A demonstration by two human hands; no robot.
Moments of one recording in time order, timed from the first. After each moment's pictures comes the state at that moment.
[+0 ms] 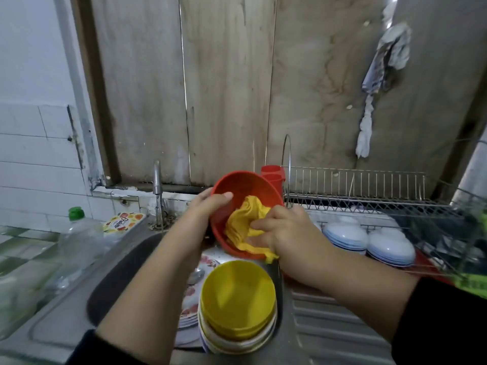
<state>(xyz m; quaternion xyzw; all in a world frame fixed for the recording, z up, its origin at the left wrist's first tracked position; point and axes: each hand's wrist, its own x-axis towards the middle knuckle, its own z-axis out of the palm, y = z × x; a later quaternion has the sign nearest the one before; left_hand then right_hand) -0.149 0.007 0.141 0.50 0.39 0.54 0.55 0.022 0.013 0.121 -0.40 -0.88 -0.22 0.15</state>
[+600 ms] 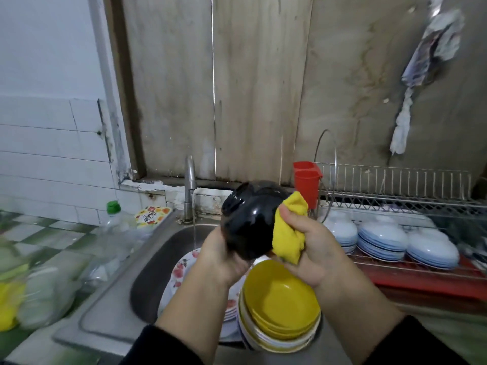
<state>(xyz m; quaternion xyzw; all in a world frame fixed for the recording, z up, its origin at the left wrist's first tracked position) -0.188 0.036 0.092 0.19 0.30 0.56 0.75 -0.063 0.013 0.117 -0.26 -0.35 0.71 0.55</state>
